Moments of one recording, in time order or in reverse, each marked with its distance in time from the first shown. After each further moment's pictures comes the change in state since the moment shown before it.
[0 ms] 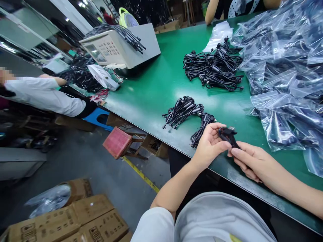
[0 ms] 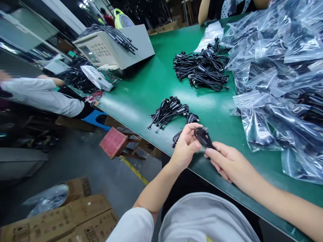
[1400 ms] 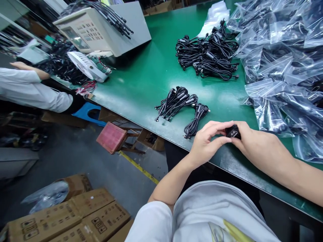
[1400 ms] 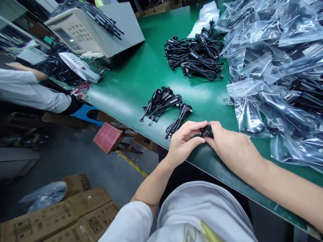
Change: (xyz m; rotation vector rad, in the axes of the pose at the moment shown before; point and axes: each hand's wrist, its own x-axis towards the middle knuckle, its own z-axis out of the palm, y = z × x) left_hand -0.009 -0.007 0.001 0.402 -0.105 0.183; right_hand 0.002 -0.001 -0.020 -1.075 0.435 -0.439
